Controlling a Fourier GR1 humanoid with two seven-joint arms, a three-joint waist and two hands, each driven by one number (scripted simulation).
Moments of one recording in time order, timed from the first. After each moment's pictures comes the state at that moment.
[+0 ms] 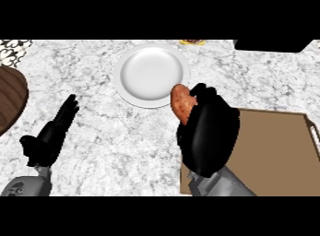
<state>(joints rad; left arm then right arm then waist) -0.09 0.24 -0.02 -1.34 0.05 -0.03 -0.12 -0.50 -0.02 0.61 -1.67 1.55 -0.05 1.24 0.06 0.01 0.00</state>
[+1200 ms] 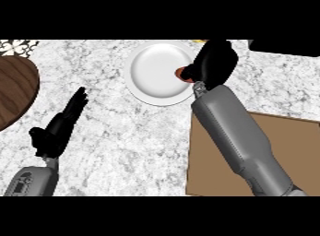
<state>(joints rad) -0.16 0.23 -0.04 -1.32 0.04 -0.05 -0.11 -0.91 -0.01 0.22 -0.99 1.26 -0.39 1.15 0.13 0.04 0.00</state>
